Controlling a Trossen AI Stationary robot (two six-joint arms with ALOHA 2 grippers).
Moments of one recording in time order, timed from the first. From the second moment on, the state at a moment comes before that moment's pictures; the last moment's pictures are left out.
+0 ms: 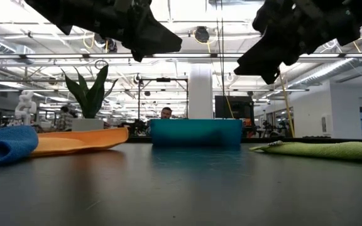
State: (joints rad) left arm -0.07 1.44 0.74 0.42 -0.09 -0.04; right arm 0.10 1.18 0.48 0.27 0.03 0.31
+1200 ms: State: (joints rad) left arm -0.13 1.92 0.86 0.83 -0.04 -0.03; right arm 0.41 1.18 0.61 0.01 0.37 0.40
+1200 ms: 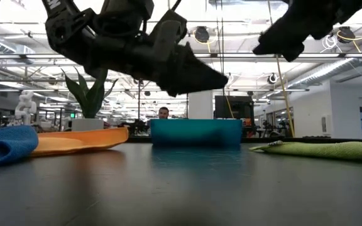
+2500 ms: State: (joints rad) left arm -0.15 1.92 0.86 0.85 -0.03 0.05; right arm 0.49 1.26 0.48 0.28 0.39 0.33
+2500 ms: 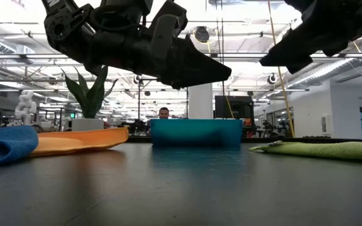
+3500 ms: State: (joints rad) left arm -0.16 1.92 0.86 0.77 -0.03 0.12; right arm 0.65 1.34 0.67 -0.30 0.07 1.11
